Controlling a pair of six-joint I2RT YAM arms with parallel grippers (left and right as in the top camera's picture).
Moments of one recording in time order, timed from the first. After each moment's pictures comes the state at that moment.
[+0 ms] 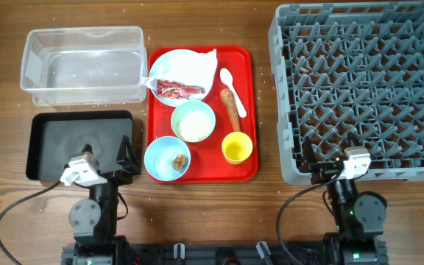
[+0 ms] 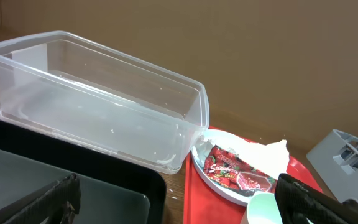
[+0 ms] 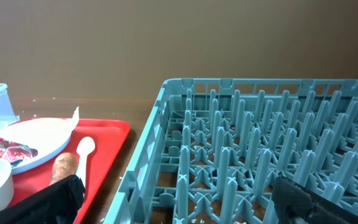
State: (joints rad) left arm 0.04 0.01 0.01 -0.07 -0.03 -0.37; right arm 0.03 0.04 0.01 0.00 -0.08 0.01
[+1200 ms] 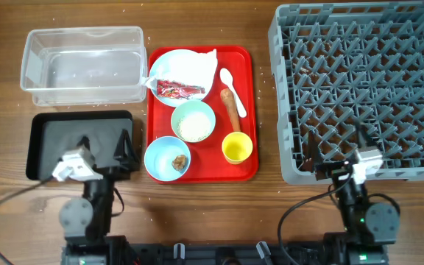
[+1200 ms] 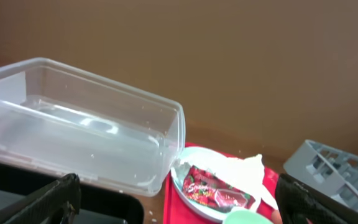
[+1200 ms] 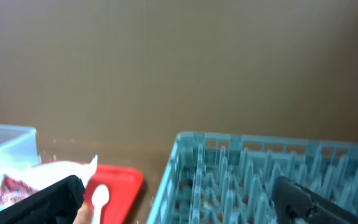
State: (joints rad) left arm 0.04 0.15 0.15 -0.02 0.03 -0.36; right arm 0.03 0.12 0.13 0.13 -0.14 0.00
